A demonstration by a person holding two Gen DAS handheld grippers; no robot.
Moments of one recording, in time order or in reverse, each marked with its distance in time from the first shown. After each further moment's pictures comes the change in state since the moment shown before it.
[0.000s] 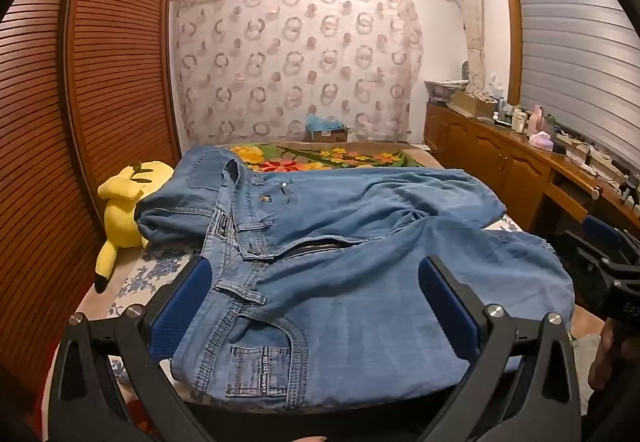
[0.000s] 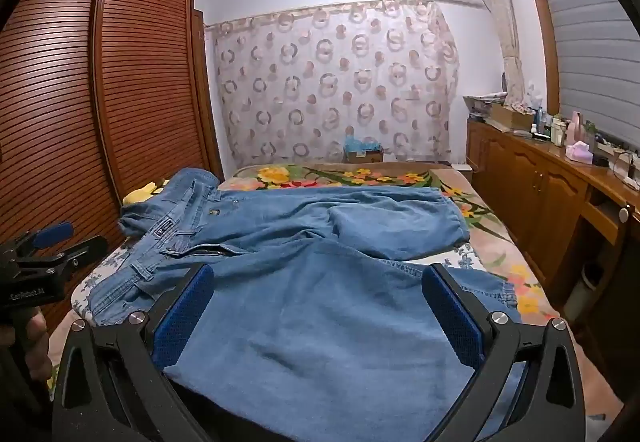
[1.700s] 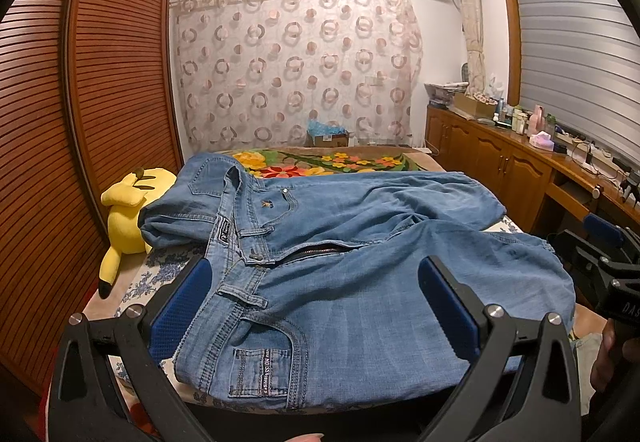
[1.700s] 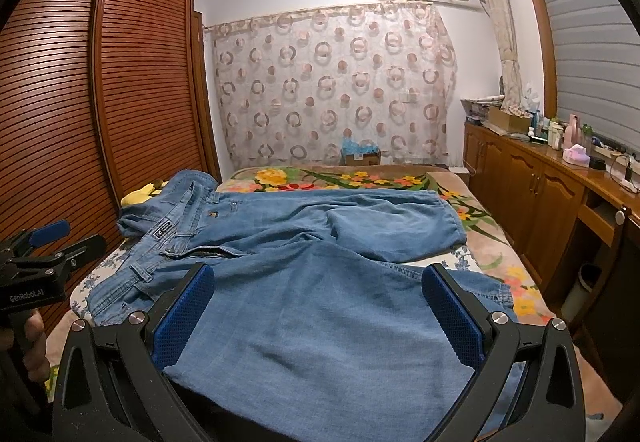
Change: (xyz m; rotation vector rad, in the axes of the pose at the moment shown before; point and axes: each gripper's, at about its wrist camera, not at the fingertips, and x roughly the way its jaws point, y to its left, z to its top) left arm -0.006 0.002 0.007 0.031 -0.010 0.027; right arm -0.005 0.001 0.000 -0.004 -0.007 -0.016
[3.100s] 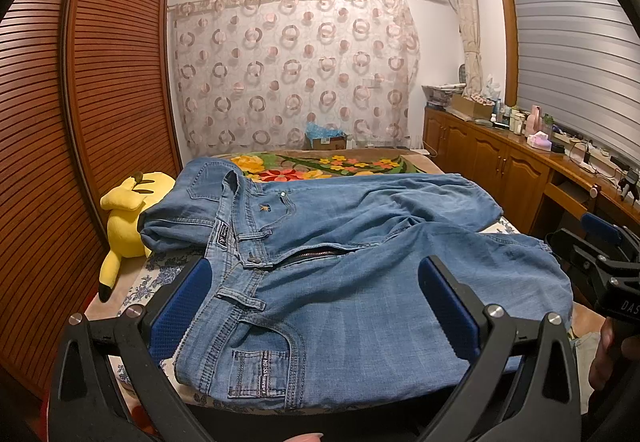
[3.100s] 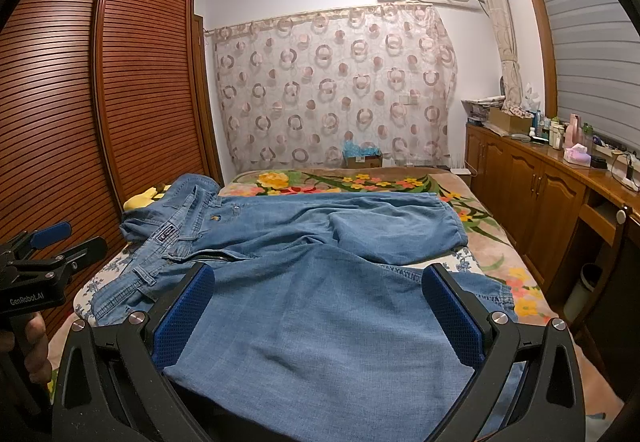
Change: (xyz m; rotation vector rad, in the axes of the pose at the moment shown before) left arm -0.003 -0.003 0.000 0.004 -0.006 0.001; right arm 0.002 -0.002 0.001 0.005 -0.008 0.007
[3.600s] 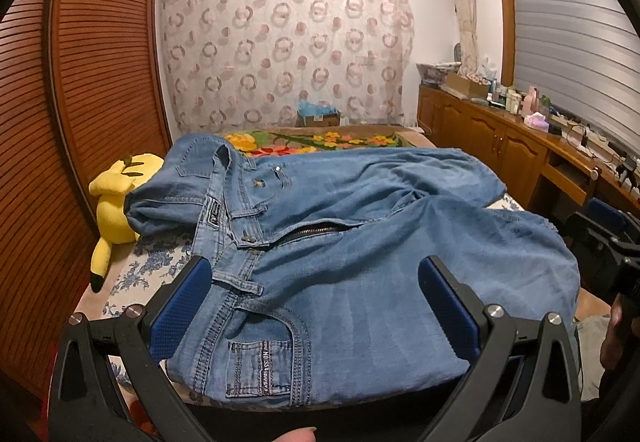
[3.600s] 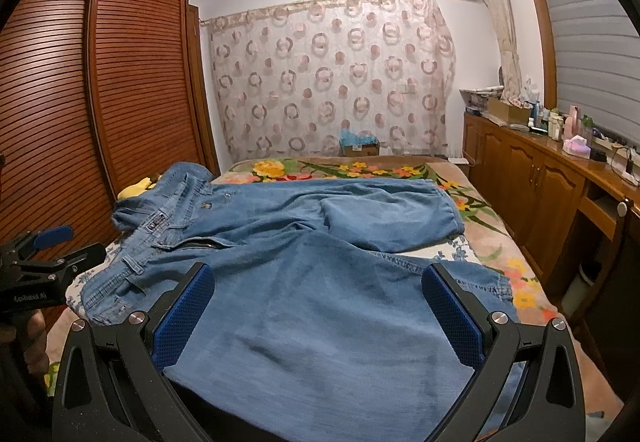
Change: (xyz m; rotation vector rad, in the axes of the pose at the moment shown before) left arm 0.026 0.003 -0.004 0.017 0.090 -0.029; right arm 0.010 -0.007 -0.001 0.004 0.047 -0.009
